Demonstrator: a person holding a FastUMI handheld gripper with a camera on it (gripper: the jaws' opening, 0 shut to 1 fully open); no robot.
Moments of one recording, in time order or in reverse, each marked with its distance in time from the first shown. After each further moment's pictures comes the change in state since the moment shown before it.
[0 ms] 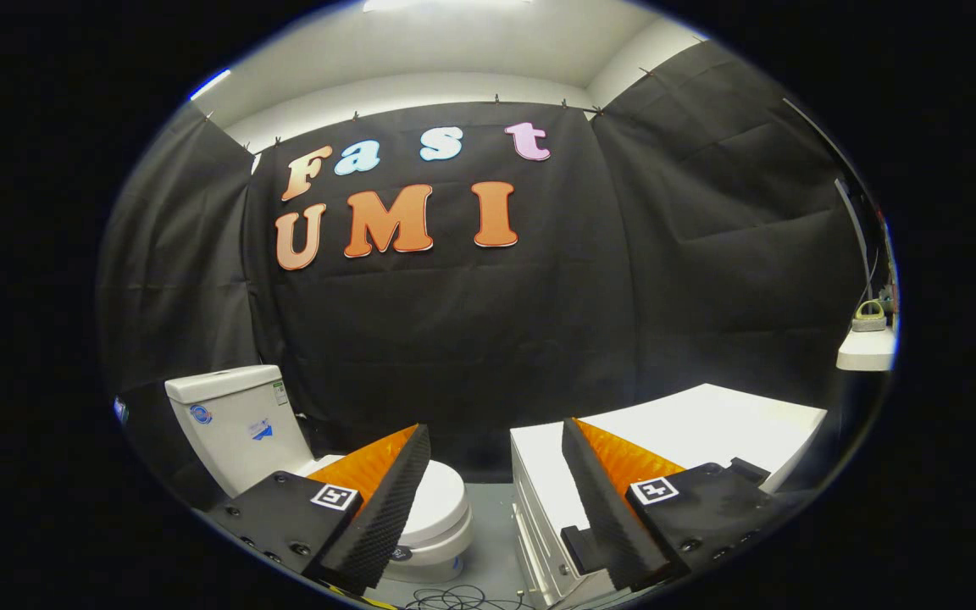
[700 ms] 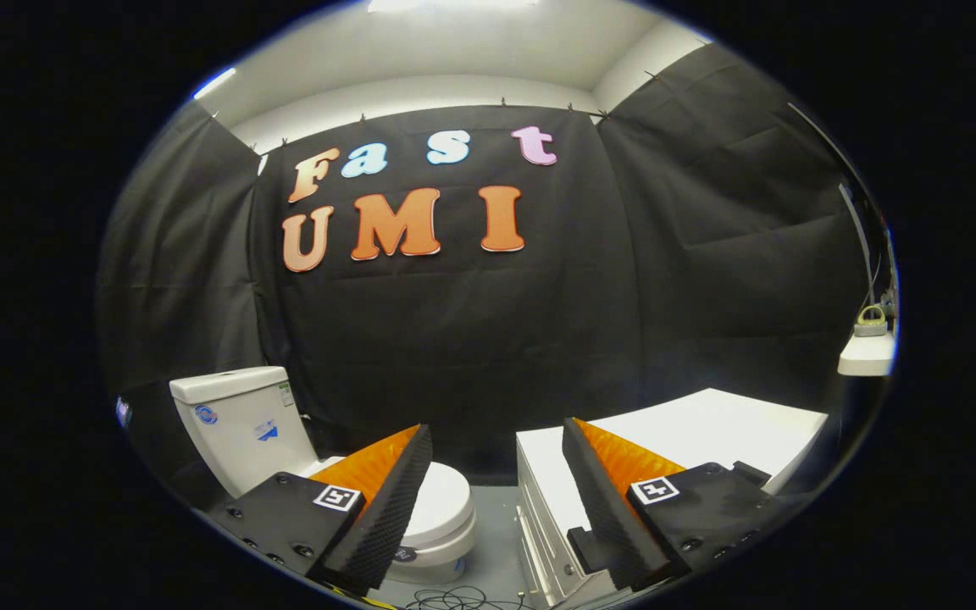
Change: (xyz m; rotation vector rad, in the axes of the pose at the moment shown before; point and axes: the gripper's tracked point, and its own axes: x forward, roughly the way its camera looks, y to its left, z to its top) arm -0.009 0.021 0.012 -0.034 -0.034 0.037
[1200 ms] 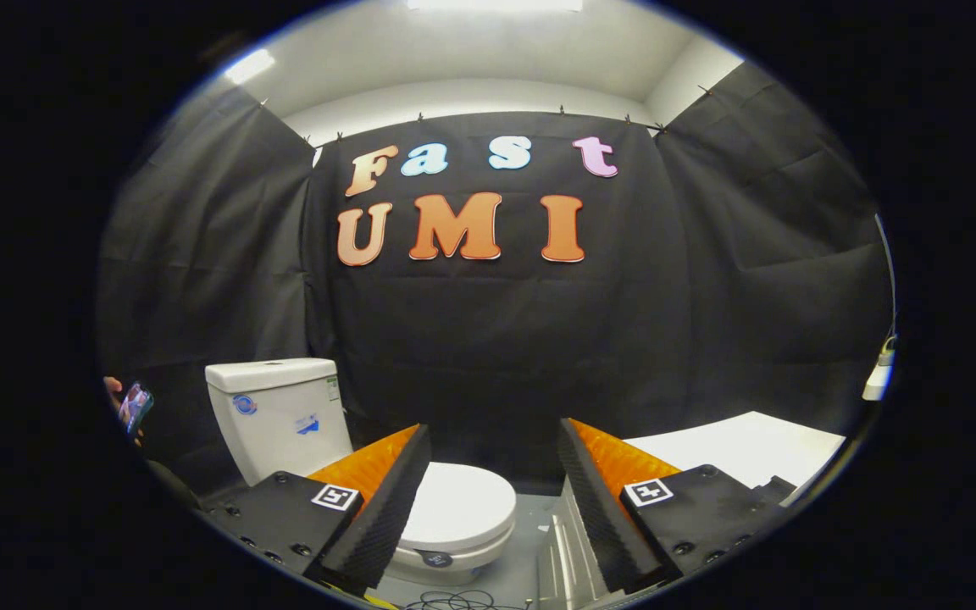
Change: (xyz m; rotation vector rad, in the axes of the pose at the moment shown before) arm 0.004 0.091 -0.001 -0.025 -0.002 0.170
